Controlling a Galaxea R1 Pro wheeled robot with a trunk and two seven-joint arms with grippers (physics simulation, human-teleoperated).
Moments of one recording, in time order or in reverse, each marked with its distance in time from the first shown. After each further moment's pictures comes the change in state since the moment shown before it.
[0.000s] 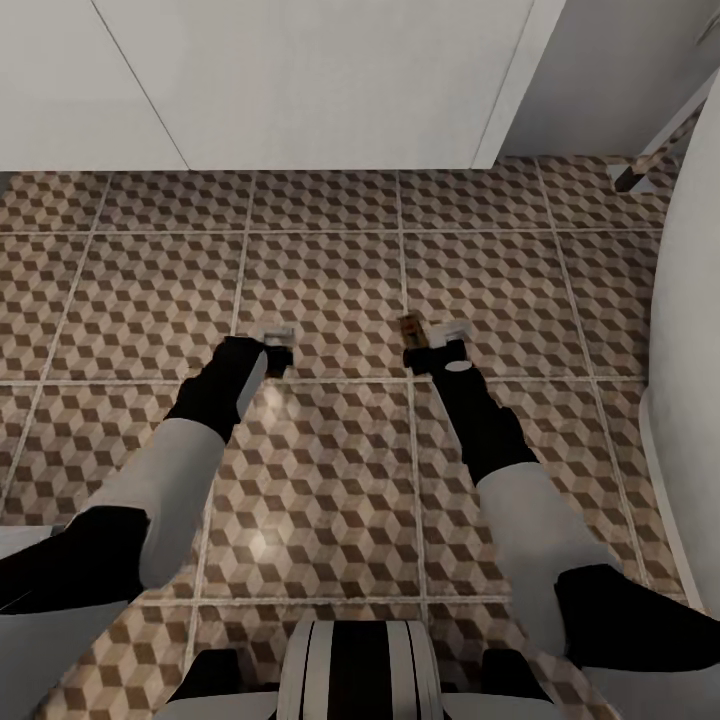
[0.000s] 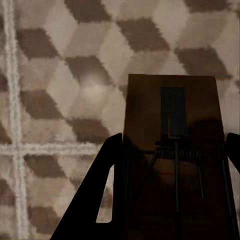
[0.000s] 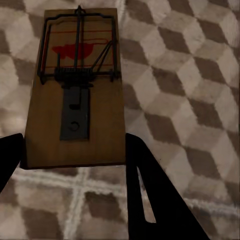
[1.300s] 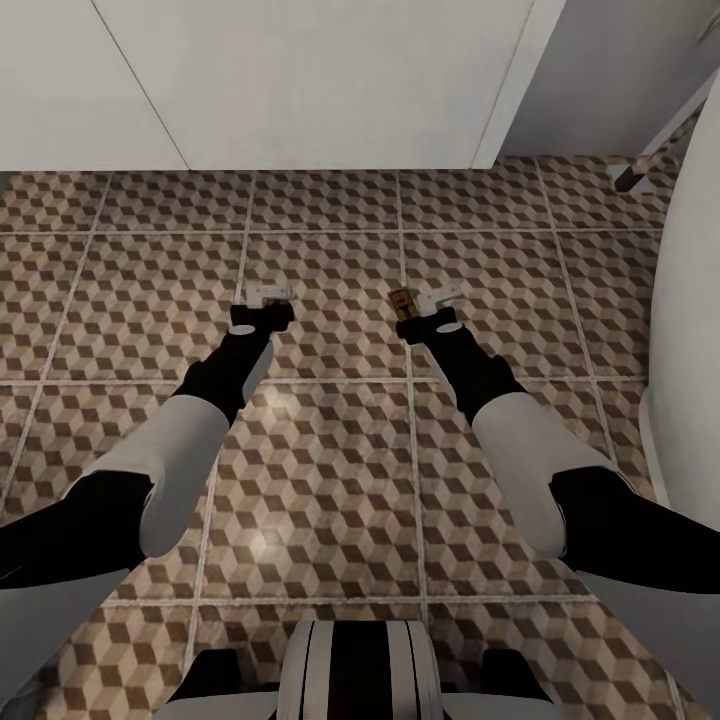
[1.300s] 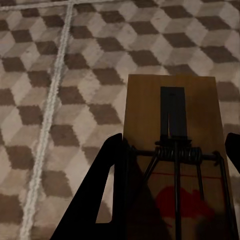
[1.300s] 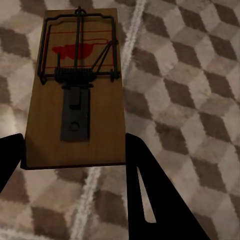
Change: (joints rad) left arm -0.103 -0.008 -0.015 0.180 -0.003 -0.529 0.065; right arm -0.281 0.000 0.002 0.402 -0.005 -0.153 -0.001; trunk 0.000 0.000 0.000
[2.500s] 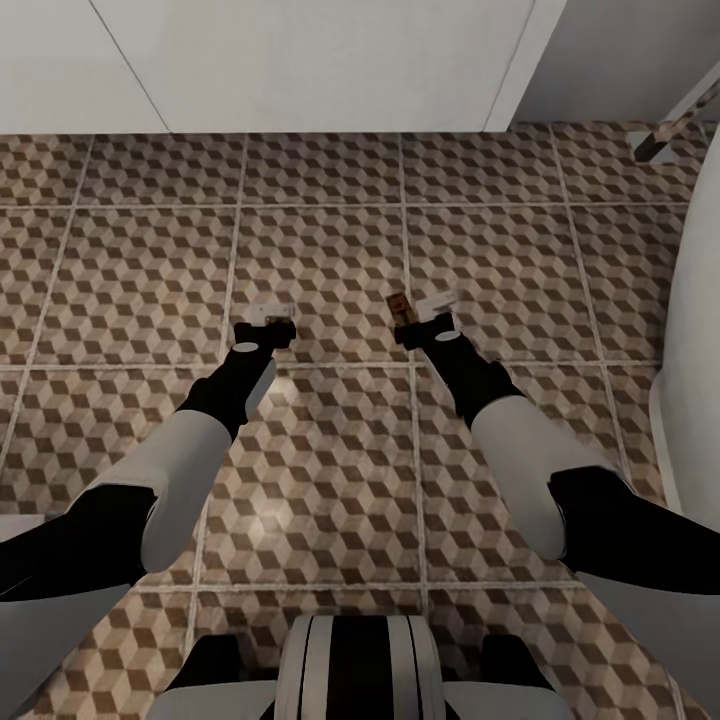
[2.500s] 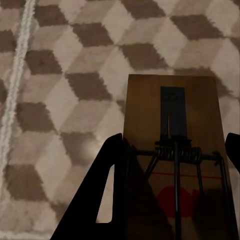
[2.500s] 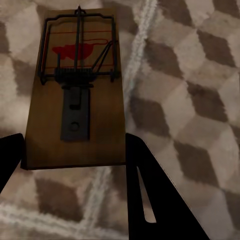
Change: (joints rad) left arm 0.048 -0.001 0.000 0.015 -0.003 -0.007 0.001; right arm 0.003 0.000 -0.002 0.048 -0.001 -0.062 0.004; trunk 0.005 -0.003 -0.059
